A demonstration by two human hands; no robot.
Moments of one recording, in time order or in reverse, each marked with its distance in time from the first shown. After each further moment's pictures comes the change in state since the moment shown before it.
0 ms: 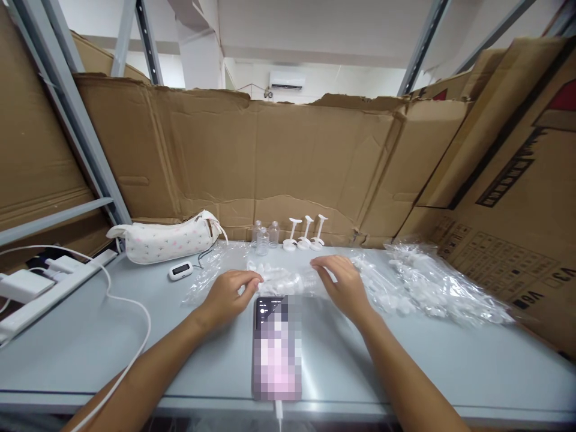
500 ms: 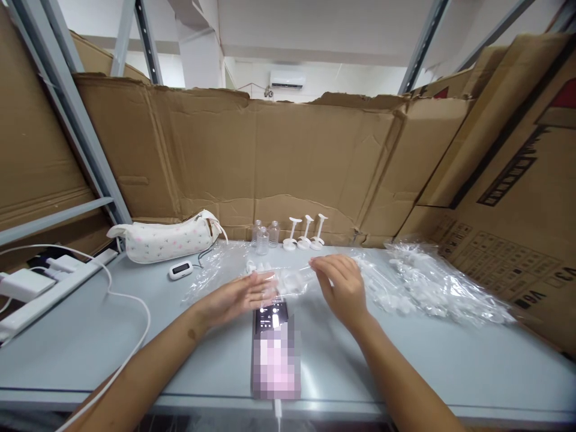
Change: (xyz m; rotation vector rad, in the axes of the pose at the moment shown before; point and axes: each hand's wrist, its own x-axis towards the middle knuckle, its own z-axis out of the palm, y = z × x) left_hand 0.004 0.006 -0.002 -1.389 -0.488 -0.605; right_hand 0.002 -0.017 -0.002 -0.089 0.231 -0.218
